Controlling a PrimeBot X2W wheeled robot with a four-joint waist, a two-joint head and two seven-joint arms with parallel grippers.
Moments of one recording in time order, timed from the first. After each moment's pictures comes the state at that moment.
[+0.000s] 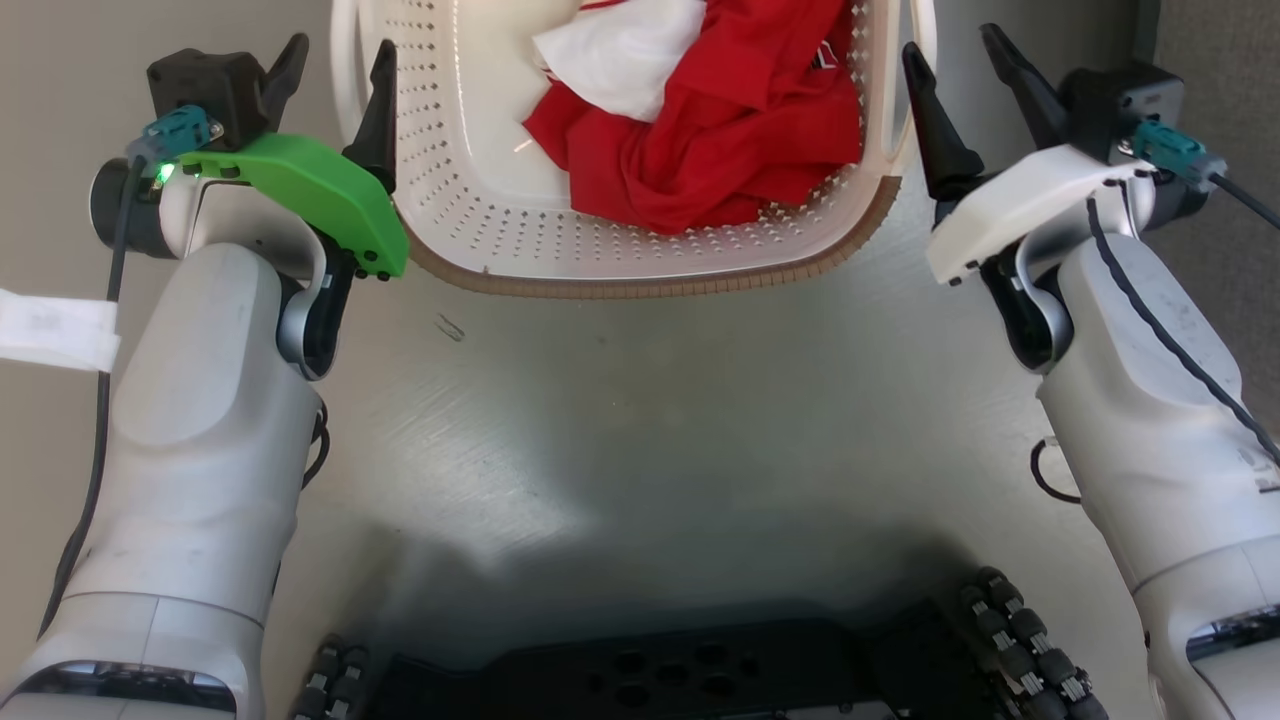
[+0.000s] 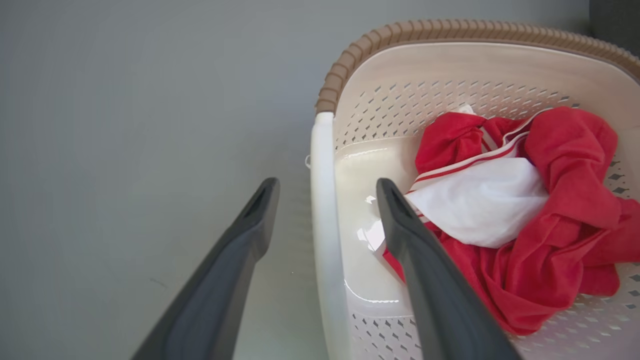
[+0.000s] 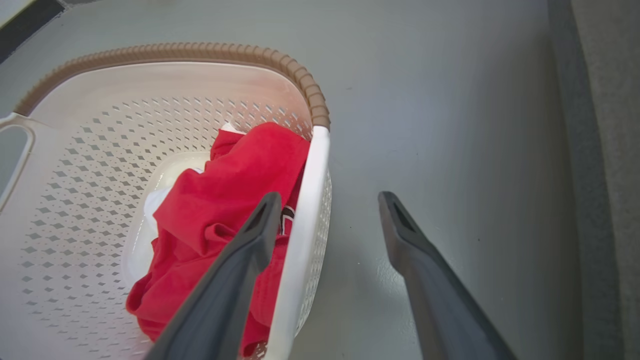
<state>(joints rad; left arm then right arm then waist) -0.88 0.05 -0.29 0.74 -0.38 -0.11 -0.13 -0.77 -0.12 0.27 0.70 0.23 0.11 -0.25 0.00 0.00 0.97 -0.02</state>
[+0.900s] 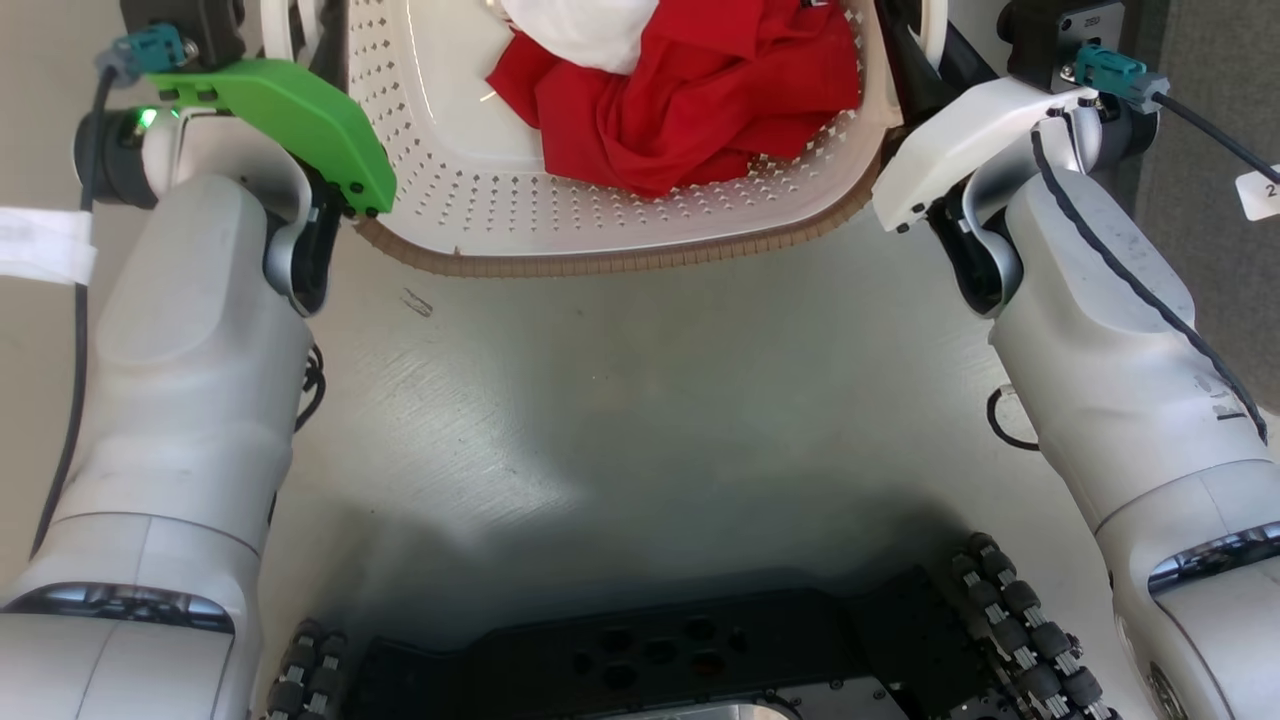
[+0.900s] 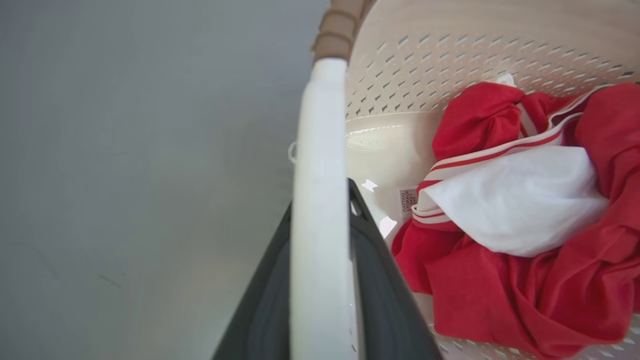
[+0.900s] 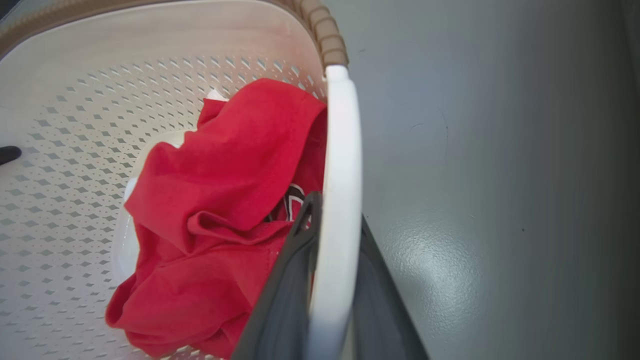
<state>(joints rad) -1.05 0.02 -0.29 0.96 -0.42 -0.13 -0.13 -0.93 -0.06 0.33 0.88 0.26 0.12 -0.26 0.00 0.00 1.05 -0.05</state>
